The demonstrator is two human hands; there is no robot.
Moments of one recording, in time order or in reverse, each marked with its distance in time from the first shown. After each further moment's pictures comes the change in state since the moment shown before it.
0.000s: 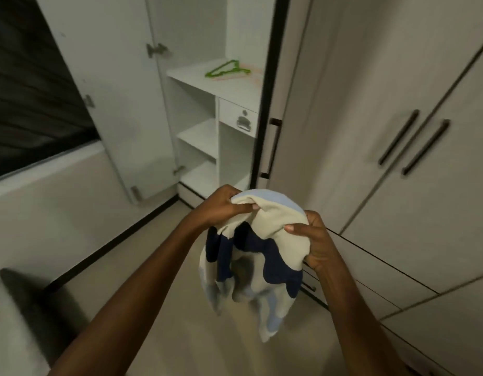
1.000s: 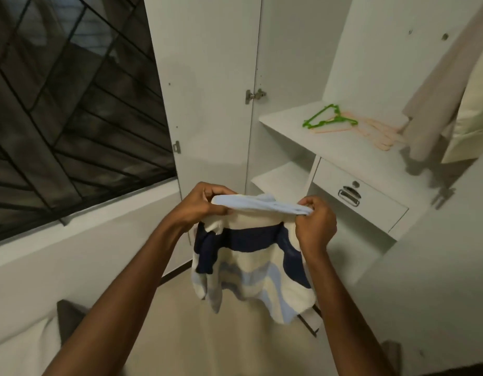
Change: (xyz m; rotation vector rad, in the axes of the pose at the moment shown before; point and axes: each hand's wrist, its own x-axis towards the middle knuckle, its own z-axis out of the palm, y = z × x) left_hand 0.120 -0.134 -0.383 -0.055 0.241 0.089; right_hand 0.400 0.028 0.268 -0.934 0.517 -0.419
